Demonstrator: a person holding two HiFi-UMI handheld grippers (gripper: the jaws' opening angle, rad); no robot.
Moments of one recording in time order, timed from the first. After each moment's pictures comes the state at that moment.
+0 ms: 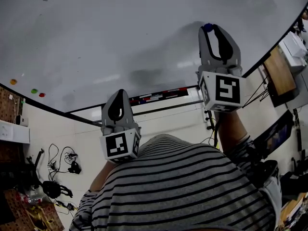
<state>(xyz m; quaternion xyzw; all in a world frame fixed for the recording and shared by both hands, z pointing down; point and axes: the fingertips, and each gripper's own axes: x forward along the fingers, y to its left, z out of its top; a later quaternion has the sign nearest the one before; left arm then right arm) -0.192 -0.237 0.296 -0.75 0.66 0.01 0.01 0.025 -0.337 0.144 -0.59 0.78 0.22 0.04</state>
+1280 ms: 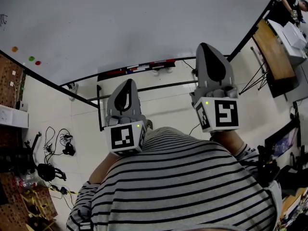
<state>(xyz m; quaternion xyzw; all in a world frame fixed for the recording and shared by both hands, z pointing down) -0.092 -0.138 0.325 -0.76 0.65 0.00 0.00 0.077 -0.187 0.220 -0.54 0.83 0.13 0.07</state>
